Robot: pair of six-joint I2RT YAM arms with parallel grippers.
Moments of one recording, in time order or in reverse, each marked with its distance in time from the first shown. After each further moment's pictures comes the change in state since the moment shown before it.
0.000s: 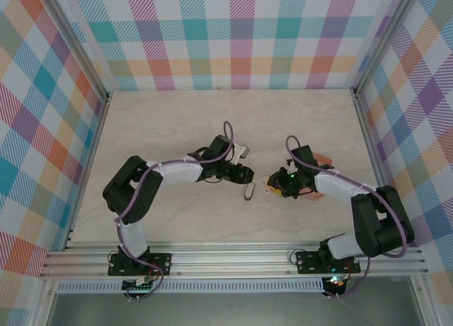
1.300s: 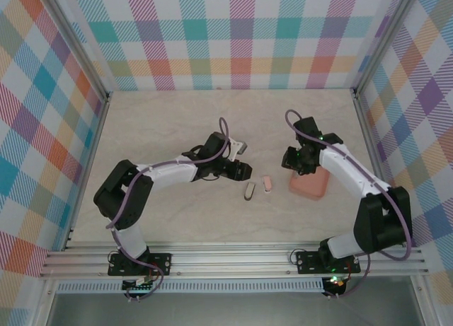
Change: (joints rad) left arm 0.012 -0.084 -0.023 -0.006 -0.029 0.012; right arm -0.036 0.037 0.432 -0.517 0.442 -0.348
